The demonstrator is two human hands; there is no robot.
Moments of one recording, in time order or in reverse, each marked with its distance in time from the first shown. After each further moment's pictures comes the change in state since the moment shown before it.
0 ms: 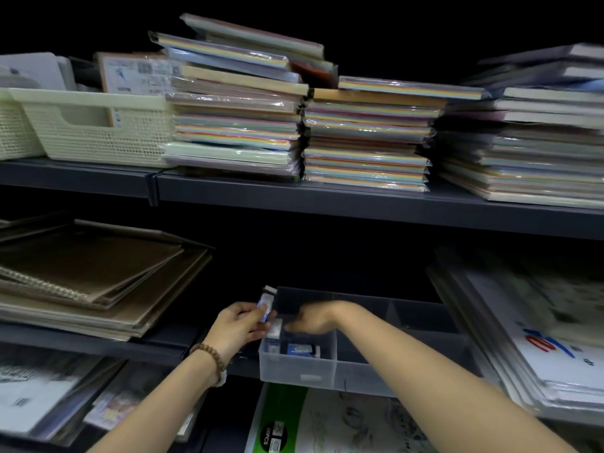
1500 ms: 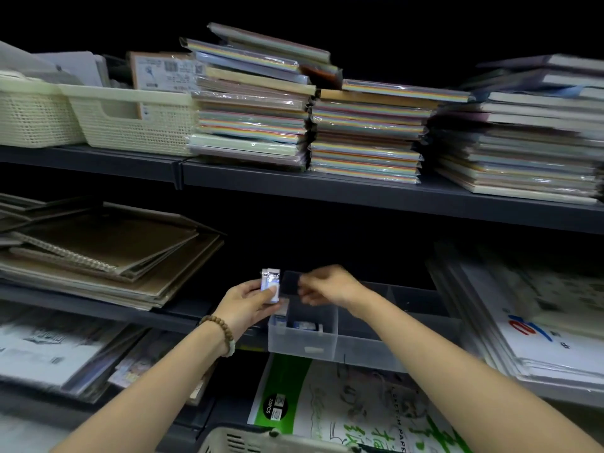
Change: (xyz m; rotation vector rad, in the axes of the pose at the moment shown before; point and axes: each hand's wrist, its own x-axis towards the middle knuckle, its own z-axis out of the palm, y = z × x) left_hand -0.037 0.018 0.007 -0.130 -0.040 -0.019; right_hand -0.057 -0.008 -0.005 0.945 0.344 -0.060
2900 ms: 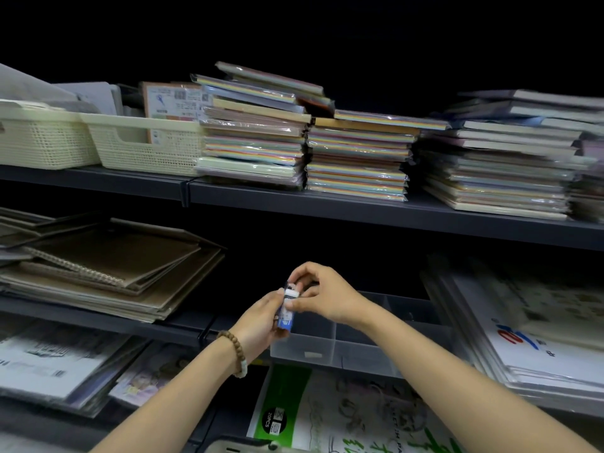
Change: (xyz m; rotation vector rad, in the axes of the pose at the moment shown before) left_hand -0.022 0.003 0.031 0.061 -0.097 0.016; right_hand -0.046 -0.037 0.000 -0.097 -0.085 -0.347
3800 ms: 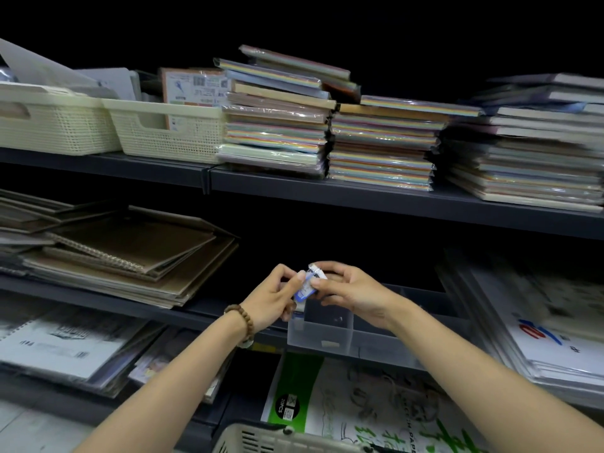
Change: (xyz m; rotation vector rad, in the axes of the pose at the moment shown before) left_hand 0.005 0.017 -0.030 0.485 -0.149 0.266; right_hand -0.001 0.019 -0.002 0.434 -0.020 0.187
